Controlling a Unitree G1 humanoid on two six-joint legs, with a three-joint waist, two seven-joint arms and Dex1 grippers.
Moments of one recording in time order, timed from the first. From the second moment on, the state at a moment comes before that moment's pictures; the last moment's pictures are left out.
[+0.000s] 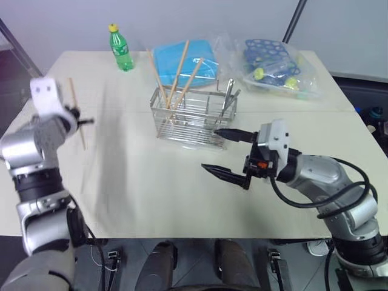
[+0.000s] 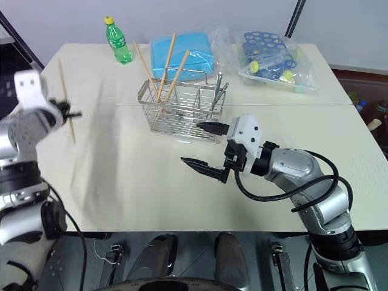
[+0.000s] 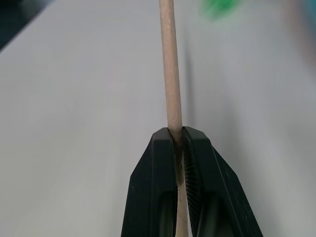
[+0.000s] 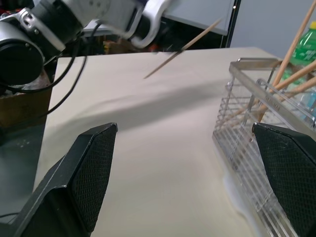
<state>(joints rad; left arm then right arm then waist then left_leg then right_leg) -0.85 0.55 0.37 0.14 -0.26 0.95 -0.19 -0.31 -0.61 0.03 -0.59 0.61 0.55 0.75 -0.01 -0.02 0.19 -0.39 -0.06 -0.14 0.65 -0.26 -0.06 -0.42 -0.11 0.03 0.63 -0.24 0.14</state>
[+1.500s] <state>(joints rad) -0.86 0.27 0.17 0.22 -0.42 0.38 -0.56 -0.36 -0.46 0.02 -0.56 0.49 0.49 0.51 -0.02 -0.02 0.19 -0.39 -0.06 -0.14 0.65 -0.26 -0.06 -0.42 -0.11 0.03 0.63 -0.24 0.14</state>
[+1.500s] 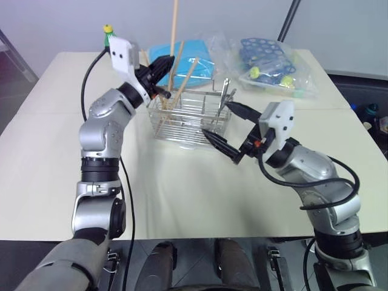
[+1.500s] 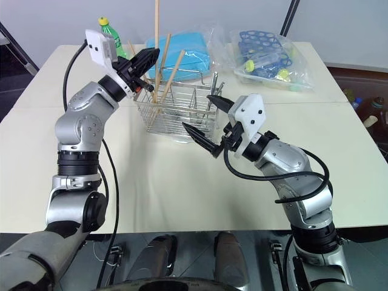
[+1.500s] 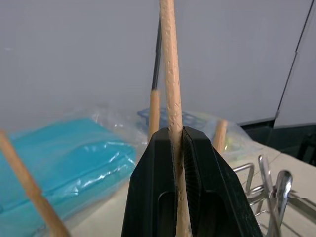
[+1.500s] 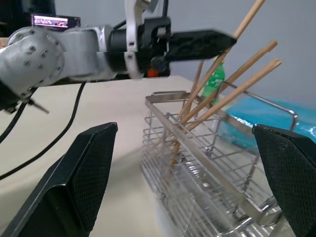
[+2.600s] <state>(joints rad) -0.79 0.28 0.15 0.19 -0.36 0.32 -0.52 -0.30 -0.44 0.01 -0.59 0.49 0.52 0.46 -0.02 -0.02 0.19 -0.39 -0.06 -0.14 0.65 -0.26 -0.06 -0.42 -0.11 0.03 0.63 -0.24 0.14</state>
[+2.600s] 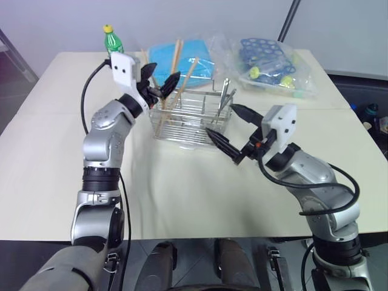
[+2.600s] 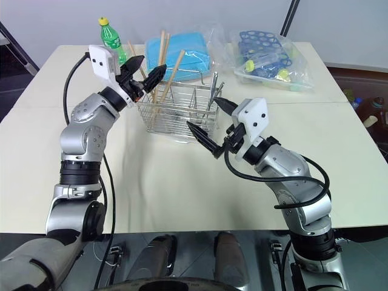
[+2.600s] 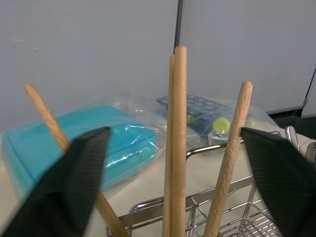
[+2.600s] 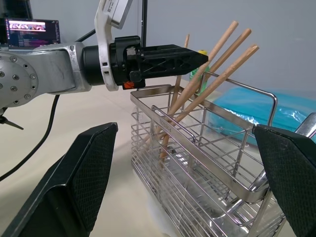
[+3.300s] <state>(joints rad) -0.49 0.63 0.24 -0.29 -0.56 0.74 -0.62 -0.28 -0.55 -0.07 -0.62 0.62 0.60 0.57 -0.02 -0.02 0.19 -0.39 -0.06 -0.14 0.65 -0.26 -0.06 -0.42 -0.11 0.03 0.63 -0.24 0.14</state>
